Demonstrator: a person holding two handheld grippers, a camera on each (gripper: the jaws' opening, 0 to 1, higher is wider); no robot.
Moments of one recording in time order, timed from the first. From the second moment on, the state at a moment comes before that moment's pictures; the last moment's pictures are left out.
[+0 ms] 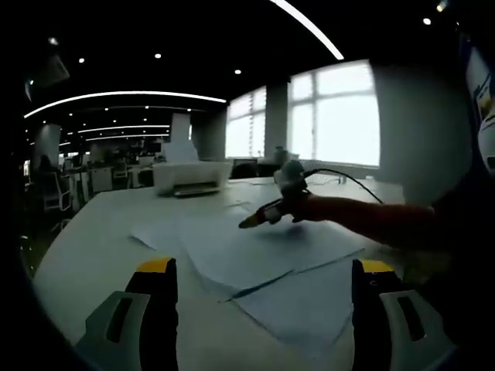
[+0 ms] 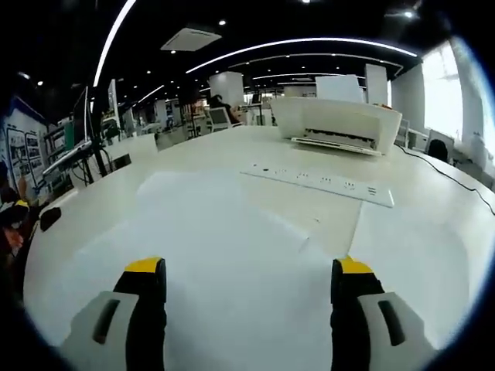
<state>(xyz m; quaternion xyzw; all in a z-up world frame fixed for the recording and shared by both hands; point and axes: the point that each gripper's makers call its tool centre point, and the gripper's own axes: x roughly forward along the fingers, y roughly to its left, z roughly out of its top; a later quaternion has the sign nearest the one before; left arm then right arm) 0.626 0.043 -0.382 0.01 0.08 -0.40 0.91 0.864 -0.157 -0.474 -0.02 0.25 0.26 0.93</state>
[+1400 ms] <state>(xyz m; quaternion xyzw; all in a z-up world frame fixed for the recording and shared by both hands) 0.629 0.047 -0.386 0.01 0.09 -0.40 0.91 0.890 -0.153 -0.473 0.07 0.26 0.26 0.93</state>
